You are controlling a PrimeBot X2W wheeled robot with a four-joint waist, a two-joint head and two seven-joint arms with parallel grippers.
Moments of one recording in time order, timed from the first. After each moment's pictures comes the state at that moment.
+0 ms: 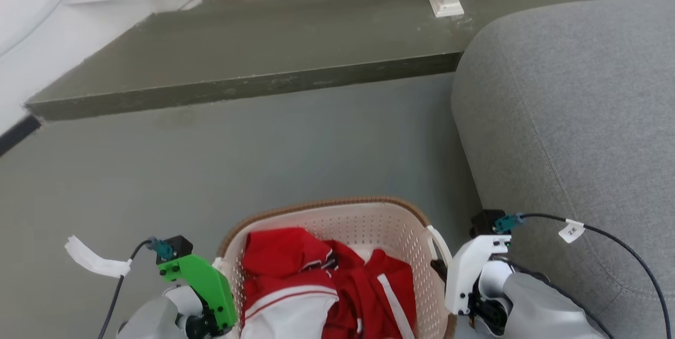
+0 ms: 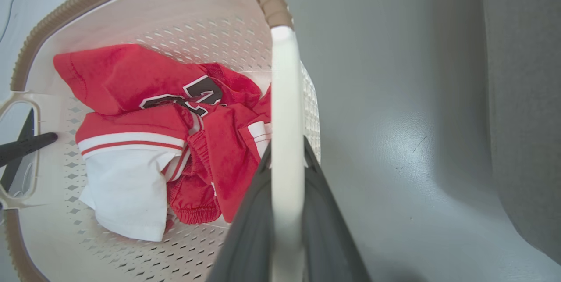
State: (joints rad) left arm -0.53 -0.01 -0.36 1.27 -0.69 -0.14 0.30; right arm -0.46 -0.01 0.66 1.17 0.75 0.14 0.09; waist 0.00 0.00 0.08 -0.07
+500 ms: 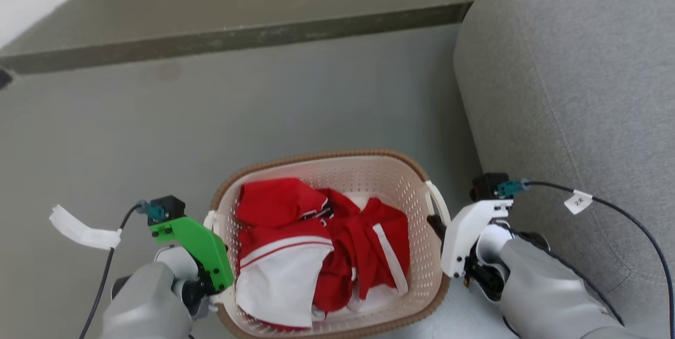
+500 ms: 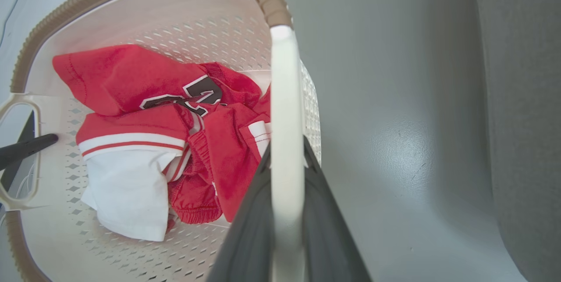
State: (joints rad) left arm -0.60 0.00 -0.37 1.24 -0.68 -0.14 0.21; right arm -0.56 -0.01 0.66 1.16 0.75 0.14 0.02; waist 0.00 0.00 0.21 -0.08
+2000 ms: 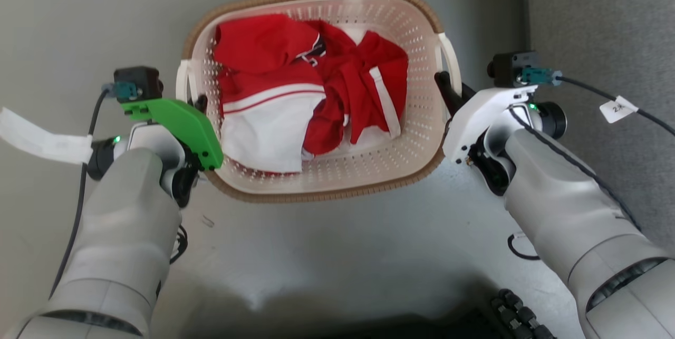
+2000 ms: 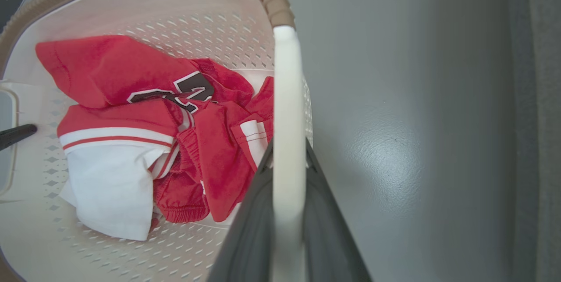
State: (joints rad) left arm -0.89 0.01 -0.39 1.17 -0.61 -0.10 -0.01; right arm -0.86 -0.04 0.67 1.16 0.67 0.12 -0.21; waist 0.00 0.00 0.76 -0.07
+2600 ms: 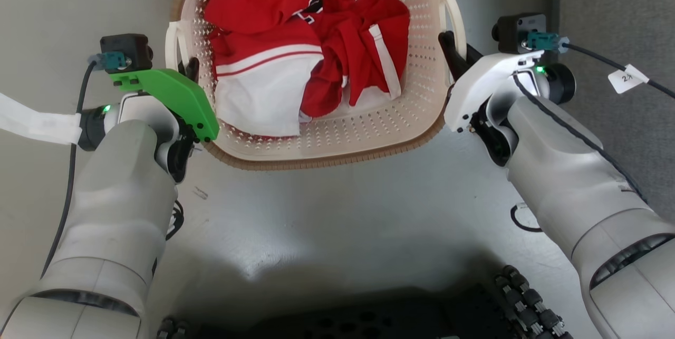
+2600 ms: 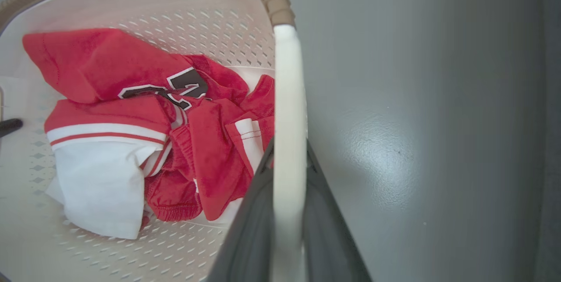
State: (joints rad) left arm -0.97 0.01 -0.39 1.19 -0.60 -0.09 -0.07; right arm -0.95 -0.05 0.68 1.16 0.63 0.09 -0.24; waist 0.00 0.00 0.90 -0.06
